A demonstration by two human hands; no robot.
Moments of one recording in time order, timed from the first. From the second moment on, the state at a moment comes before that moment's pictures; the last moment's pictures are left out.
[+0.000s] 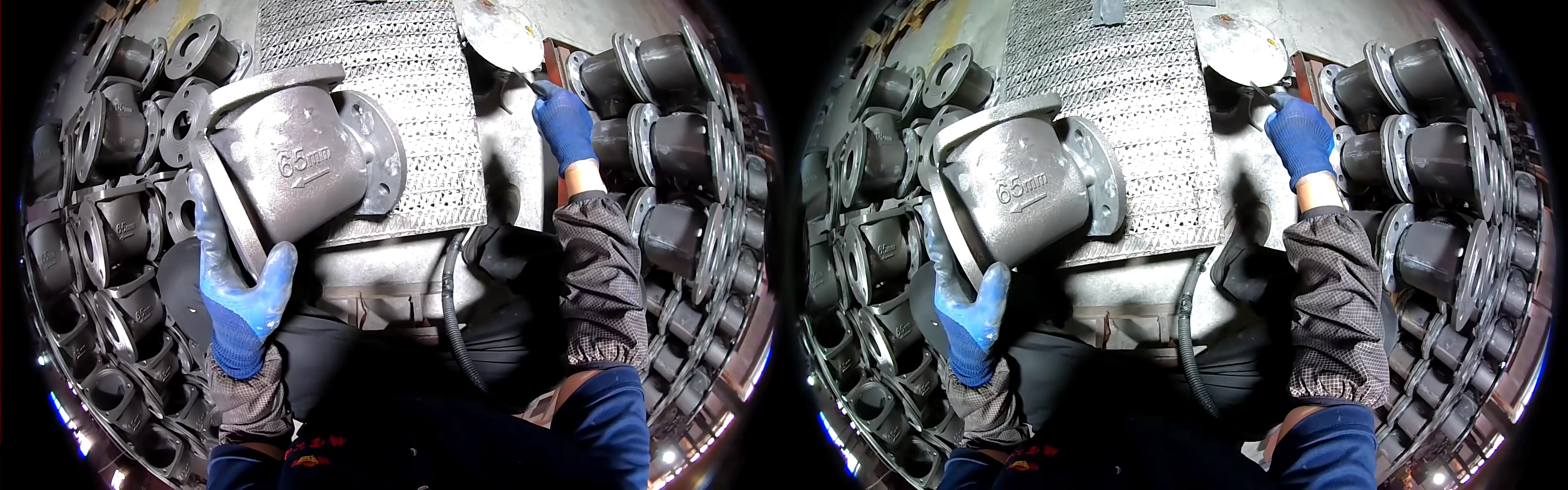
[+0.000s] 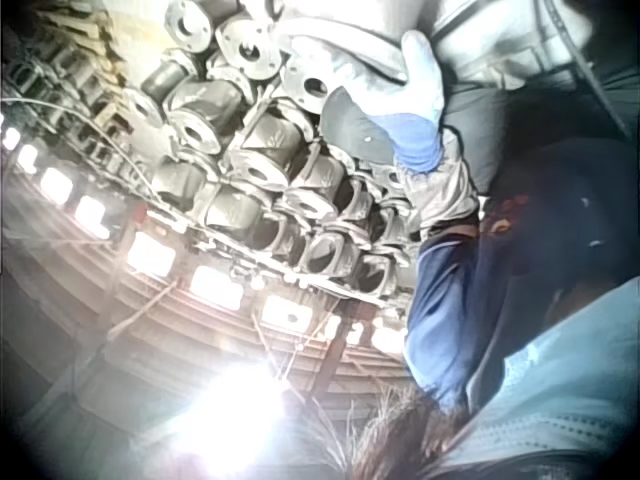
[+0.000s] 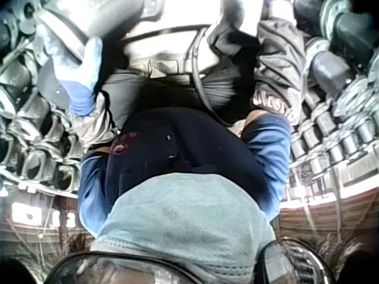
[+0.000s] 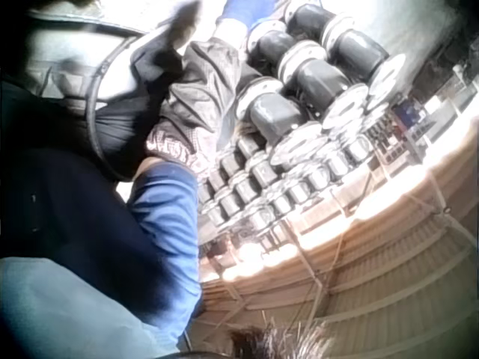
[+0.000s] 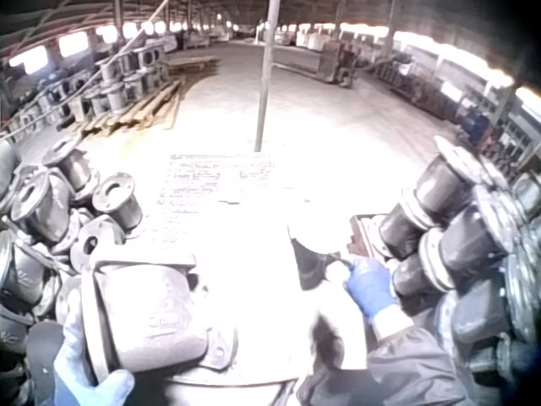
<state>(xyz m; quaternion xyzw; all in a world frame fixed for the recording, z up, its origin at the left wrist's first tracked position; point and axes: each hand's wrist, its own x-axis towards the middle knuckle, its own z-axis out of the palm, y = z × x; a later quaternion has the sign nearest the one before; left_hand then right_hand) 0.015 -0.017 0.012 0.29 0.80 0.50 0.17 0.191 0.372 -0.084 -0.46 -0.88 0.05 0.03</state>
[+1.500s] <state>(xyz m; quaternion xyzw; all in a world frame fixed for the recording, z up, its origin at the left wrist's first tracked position) 0.006 -0.014 0.006 0.37 0.76 0.52 0.10 0.147 0.137 -0.012 -0.20 -0.82 0.44 0.32</state>
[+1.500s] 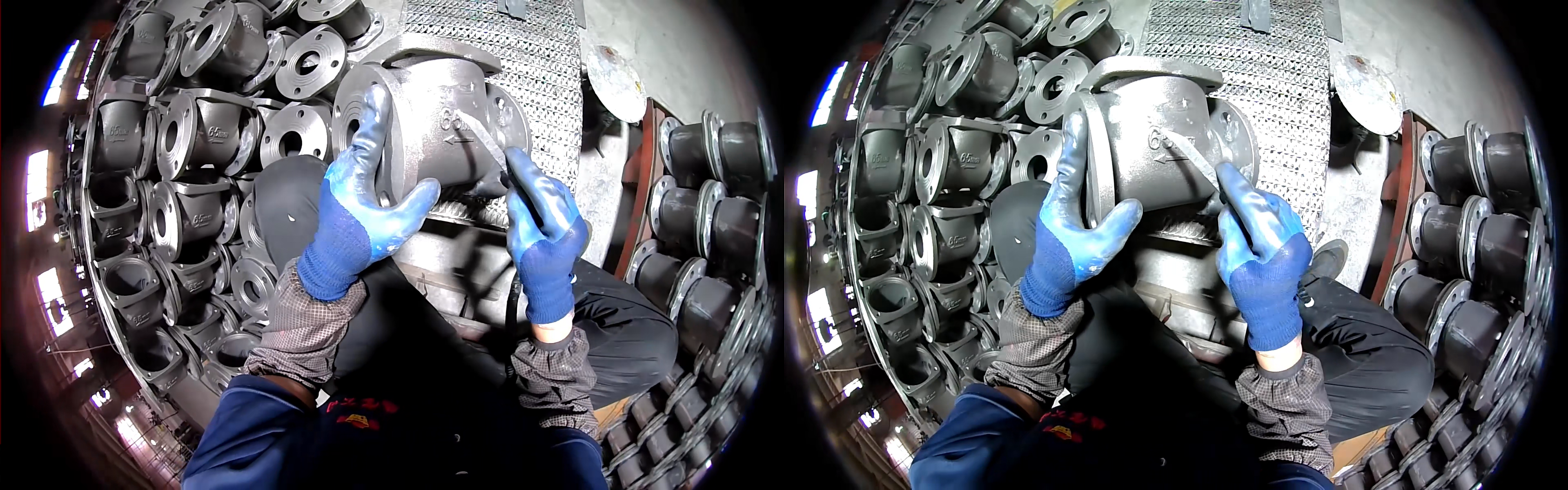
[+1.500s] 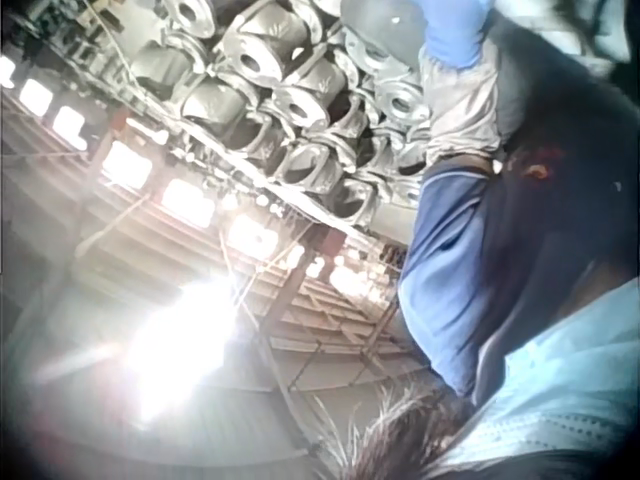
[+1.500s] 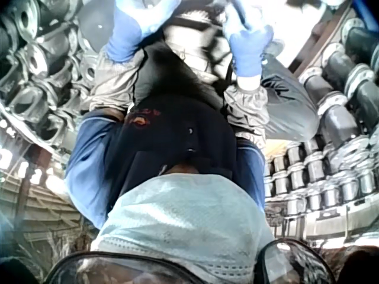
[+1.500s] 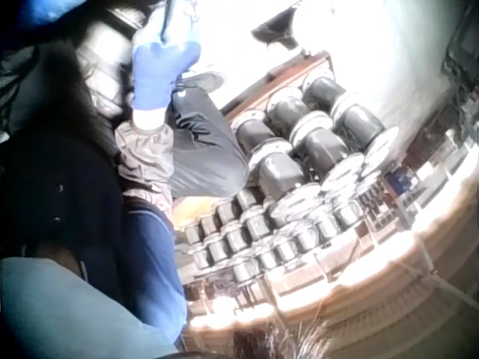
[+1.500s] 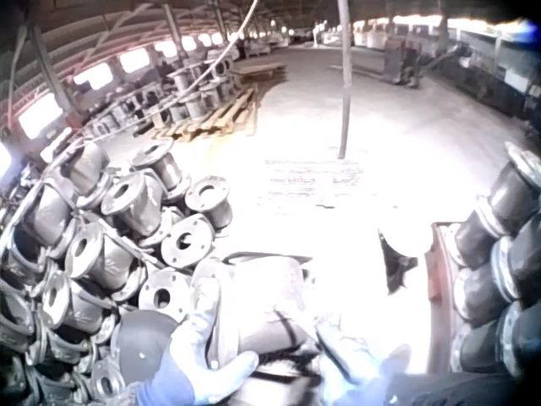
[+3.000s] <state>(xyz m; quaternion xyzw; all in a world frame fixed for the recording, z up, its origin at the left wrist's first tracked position) 0.005 -0.017 0.004 0.40 0.76 0.50 0.12 0.141 0.135 -0.026 -0.21 -0.80 0.47 0.29</state>
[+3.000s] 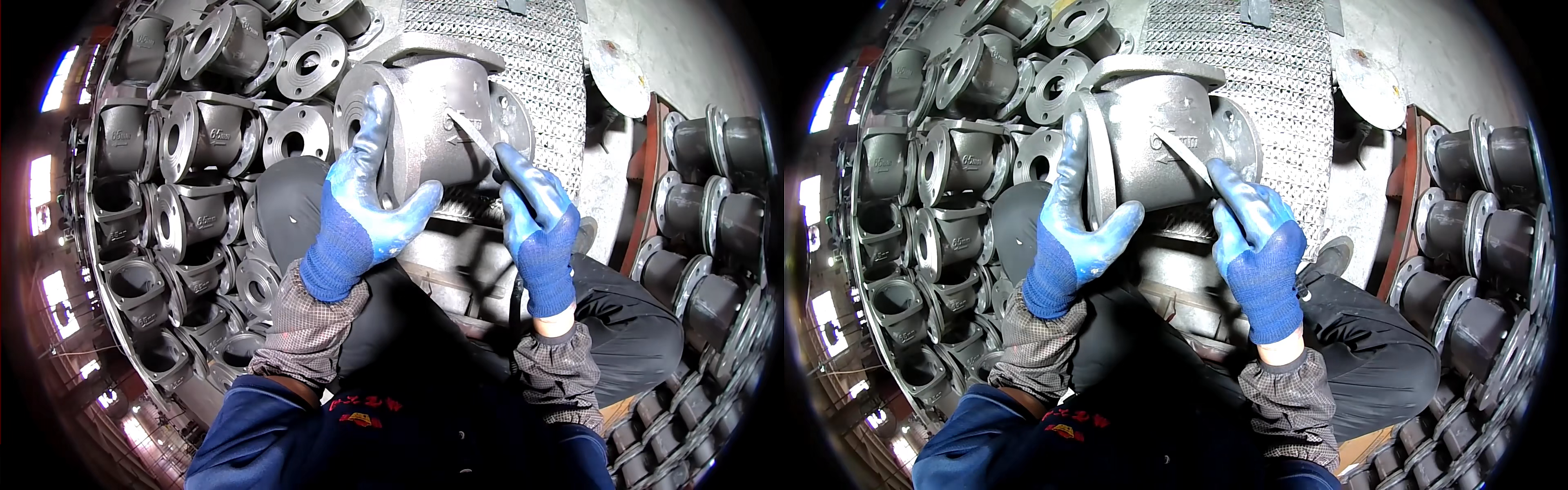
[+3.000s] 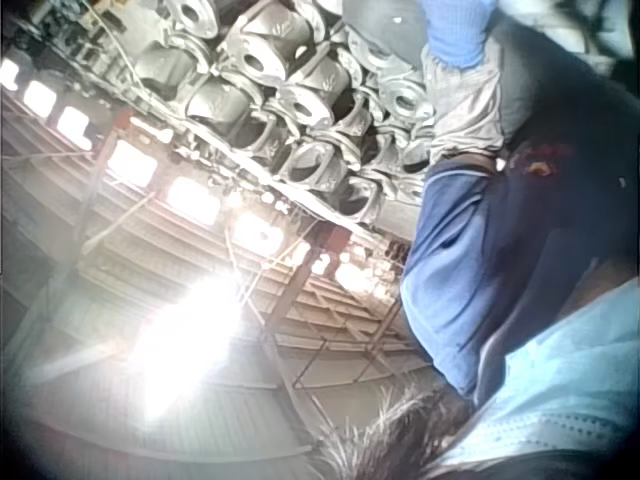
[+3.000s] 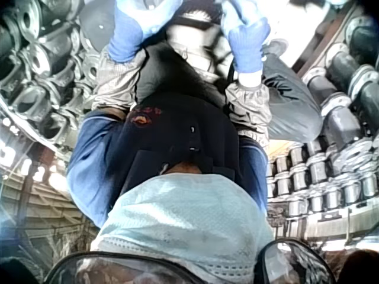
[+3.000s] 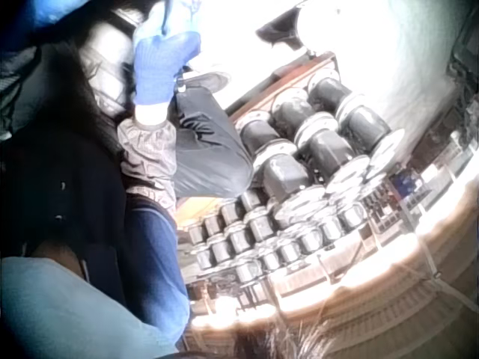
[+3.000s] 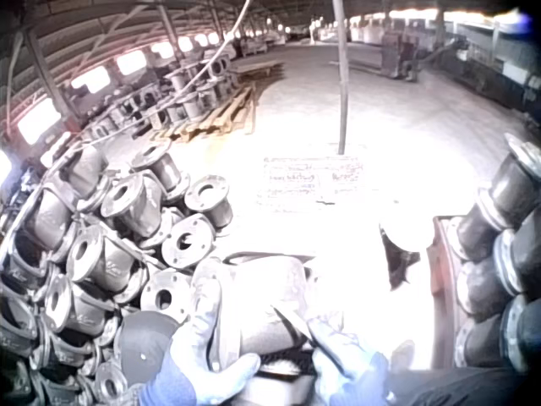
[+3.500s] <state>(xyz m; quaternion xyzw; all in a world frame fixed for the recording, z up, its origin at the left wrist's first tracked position) 0.005 -0.018 0.002 0.39 0.75 0.51 0.13 0.142 0.136 -0.018 -0.22 -0.78 0.52 0.26</state>
